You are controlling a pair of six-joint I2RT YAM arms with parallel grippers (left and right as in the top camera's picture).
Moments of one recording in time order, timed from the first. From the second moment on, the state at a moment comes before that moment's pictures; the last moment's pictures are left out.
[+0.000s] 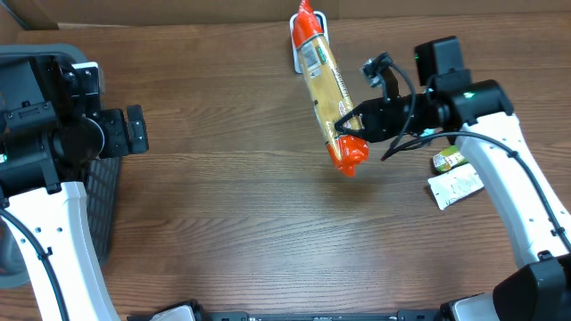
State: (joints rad) left arm 0.28 1.39 1.74 -1.33 0.00 0.11; right arm 0.26 1.62 1.48 -0.90 -0.75 0.05
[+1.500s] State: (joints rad) left arm 0.28 1.39 1.74 -1.33 -0.01 0.11; right arm 0.52 2.21 1.50 0.31 0.93 -0.77
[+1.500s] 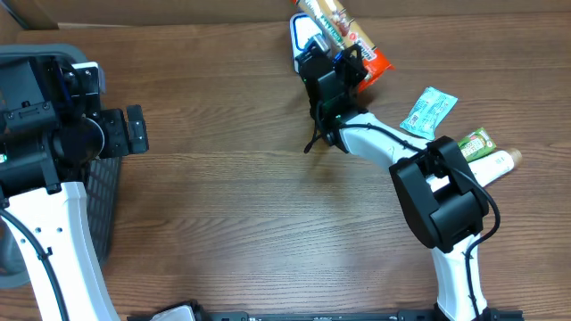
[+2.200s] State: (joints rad) left arm 0.28 1.39 1.74 -1.33 -0.01 0.11; right arm 0.50 2.26 1.50 0.30 0.94 -0.78
